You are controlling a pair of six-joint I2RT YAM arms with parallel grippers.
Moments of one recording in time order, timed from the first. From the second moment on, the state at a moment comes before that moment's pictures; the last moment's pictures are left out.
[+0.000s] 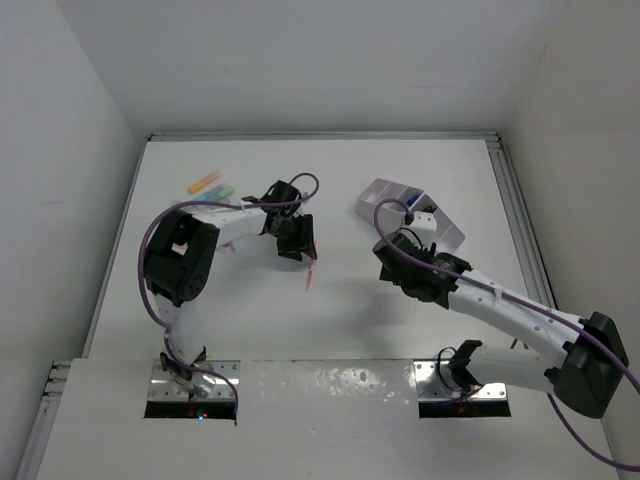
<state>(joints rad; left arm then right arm) -0.48 1.91 1.18 -0.43 0.33 -0.50 0.80 1.13 0.75 -0.65 0.62 0.83</state>
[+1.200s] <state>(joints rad) 0.00 0.97 0.71 -1.18 -0.06 1.21 0.82 1.23 0.47 -0.17 0.25 0.42</state>
